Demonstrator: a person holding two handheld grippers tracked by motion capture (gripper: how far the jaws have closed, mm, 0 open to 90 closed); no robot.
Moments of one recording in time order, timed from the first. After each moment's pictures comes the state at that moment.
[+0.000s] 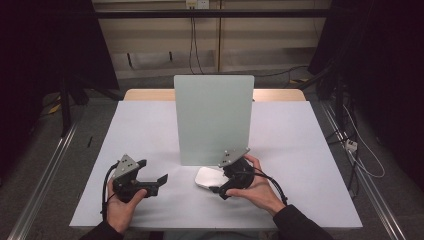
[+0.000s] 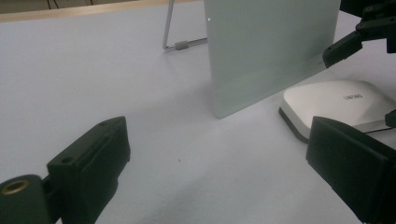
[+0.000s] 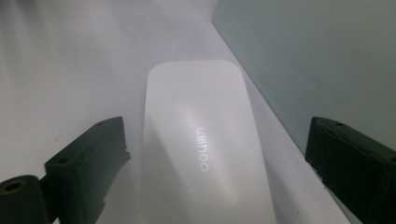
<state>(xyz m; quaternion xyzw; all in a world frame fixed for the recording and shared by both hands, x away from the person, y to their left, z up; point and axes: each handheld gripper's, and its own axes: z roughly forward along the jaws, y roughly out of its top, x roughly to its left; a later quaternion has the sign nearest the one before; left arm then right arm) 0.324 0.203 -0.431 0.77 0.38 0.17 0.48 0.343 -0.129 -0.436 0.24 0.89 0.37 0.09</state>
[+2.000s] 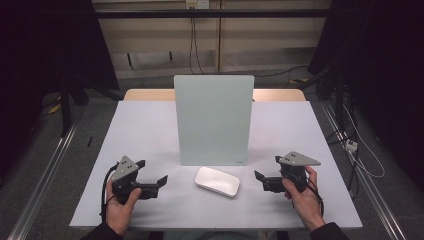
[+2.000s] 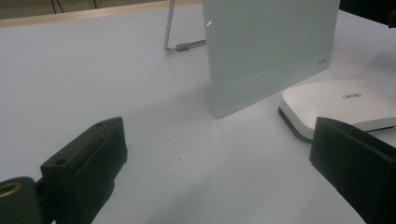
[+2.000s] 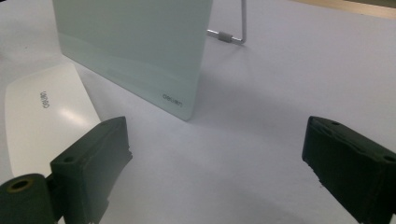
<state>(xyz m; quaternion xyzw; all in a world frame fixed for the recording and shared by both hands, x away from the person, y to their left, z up) 0.319 0.202 -0.429 0.77 0.38 0.18 0.48 0.302 -0.255 -0.437 0.46 0.75 0.43 0.22</state>
